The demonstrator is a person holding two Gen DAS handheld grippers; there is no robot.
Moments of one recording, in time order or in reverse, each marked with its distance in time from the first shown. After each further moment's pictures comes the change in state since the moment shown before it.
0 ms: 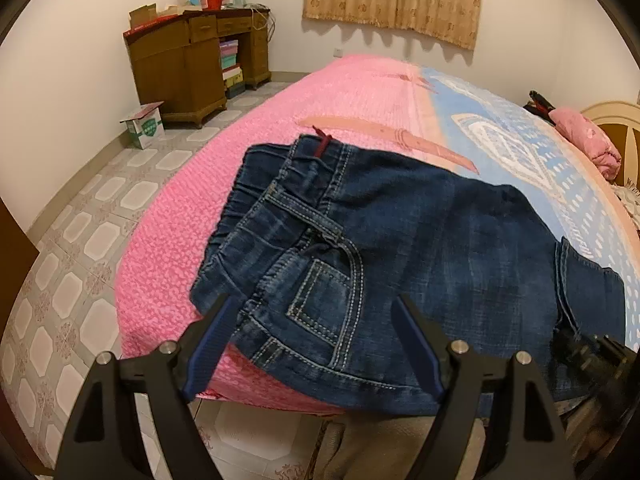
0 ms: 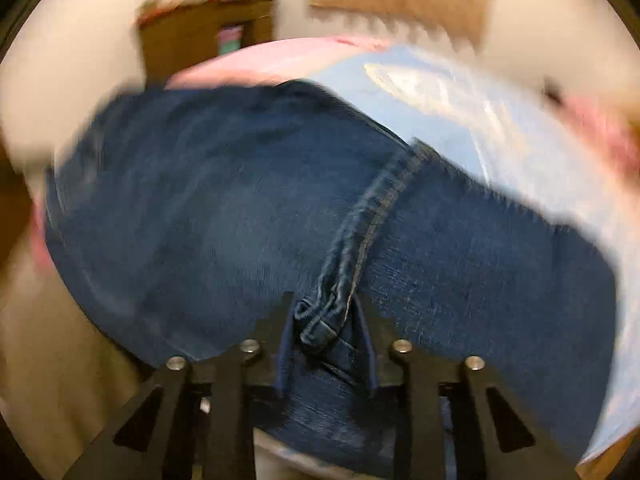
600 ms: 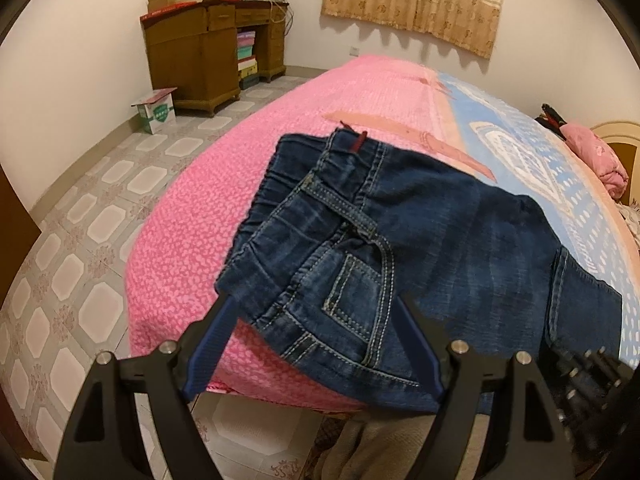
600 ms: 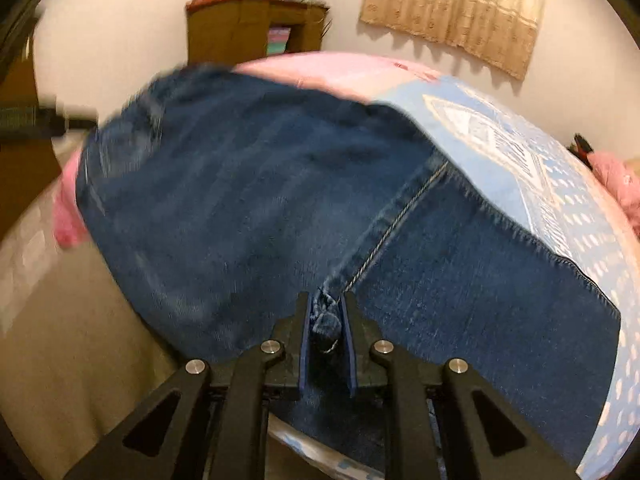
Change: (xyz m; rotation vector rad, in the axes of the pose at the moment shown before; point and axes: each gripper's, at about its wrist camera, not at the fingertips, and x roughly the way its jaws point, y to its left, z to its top) left arm 0.007 0.022 -0.005 -0.066 0.021 0.009; right arm 0.002 0.067 -0.005 -0.260 -0.080 -0.009
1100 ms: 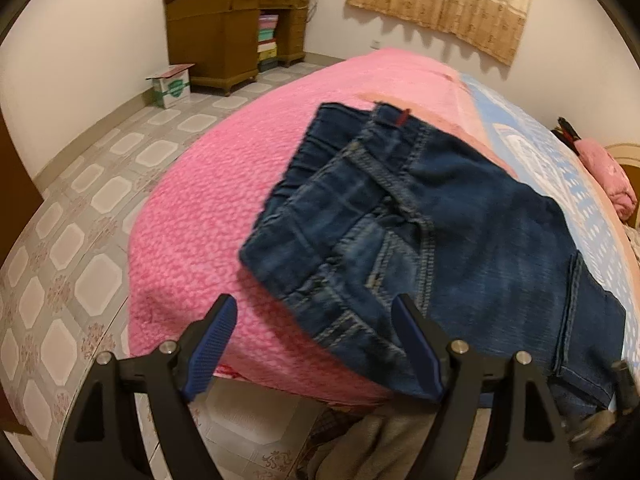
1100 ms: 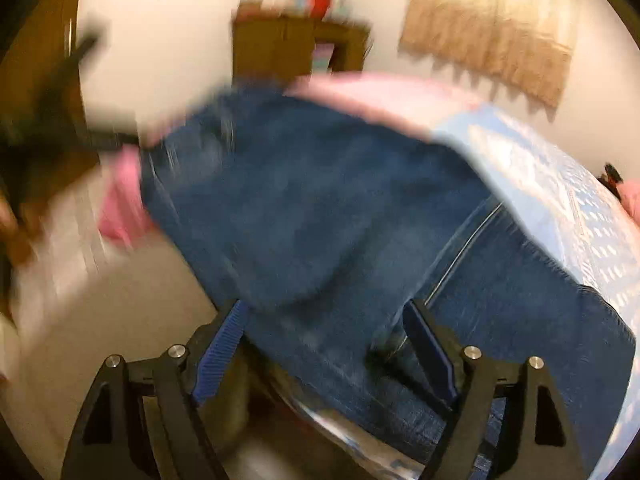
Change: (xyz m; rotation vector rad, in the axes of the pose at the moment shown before) left arm 0.018 0.027 -0.017 -0.093 0.040 0.015; right arm -0.031 0.025 0.000 -0.054 -0.114 0.115
